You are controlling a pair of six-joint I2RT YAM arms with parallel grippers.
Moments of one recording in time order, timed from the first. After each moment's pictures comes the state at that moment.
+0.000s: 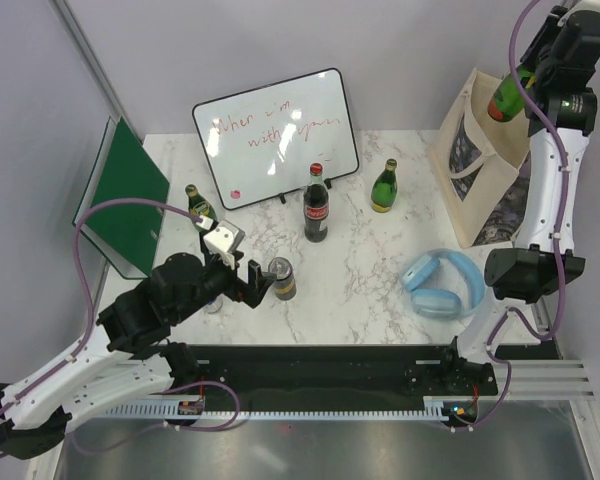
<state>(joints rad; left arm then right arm) -0.95 0.63 0.84 -0.54 -0.23 -0.21 -0.19 1.88 2.40 -0.50 0.20 0.10</state>
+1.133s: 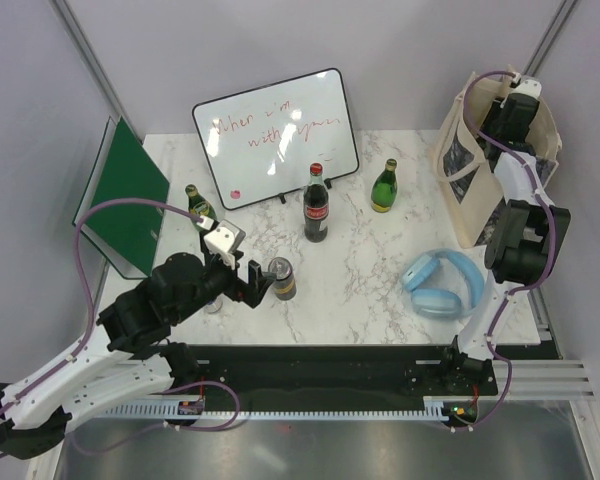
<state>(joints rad) -0.95 0.63 0.84 -0.54 -0.23 -0.21 -0.25 2.04 1.76 -0.03 0.12 0.10</state>
